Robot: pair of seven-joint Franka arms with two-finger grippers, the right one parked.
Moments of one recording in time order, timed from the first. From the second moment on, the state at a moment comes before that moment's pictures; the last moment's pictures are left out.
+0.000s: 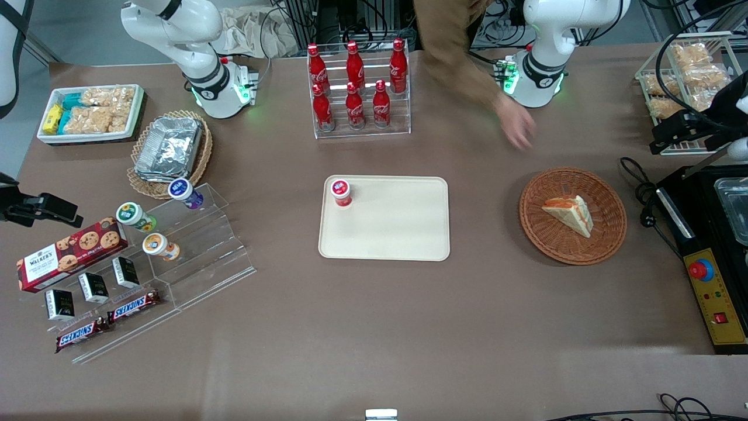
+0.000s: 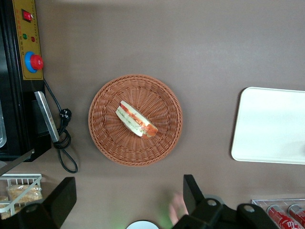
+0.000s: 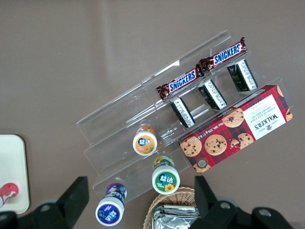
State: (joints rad) arm -0.03 -0.07 0.05 -1.58 -0.03 1.48 -0.02
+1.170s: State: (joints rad) arm -0.02 -0.11 -0.01 -2.06 -0.02 1.87 -0.63
